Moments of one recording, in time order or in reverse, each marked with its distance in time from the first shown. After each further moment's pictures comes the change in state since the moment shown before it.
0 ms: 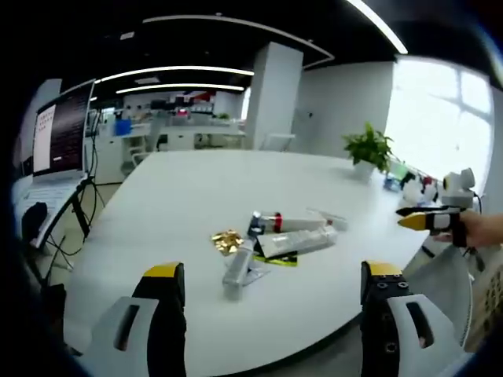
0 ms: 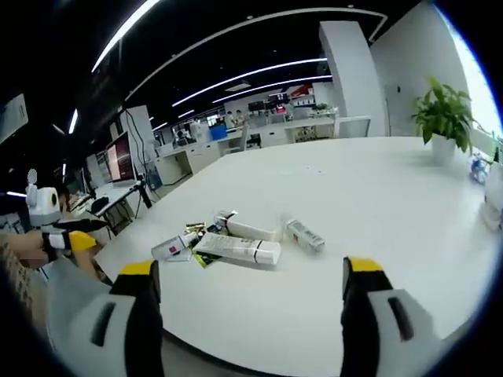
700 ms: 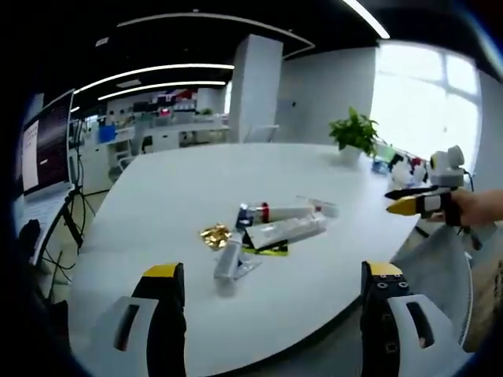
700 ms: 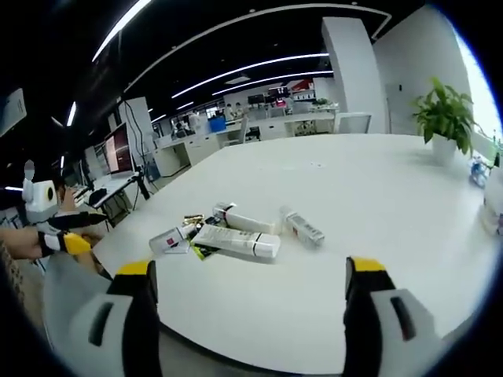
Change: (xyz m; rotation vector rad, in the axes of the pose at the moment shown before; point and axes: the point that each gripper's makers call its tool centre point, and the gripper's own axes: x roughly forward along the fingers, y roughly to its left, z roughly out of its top) left arm 0.002 -0.010 -0.011 0.069 0.055 -0.045; right arm 0.001 0.008 -0.007 -0.020 0.038 0.029
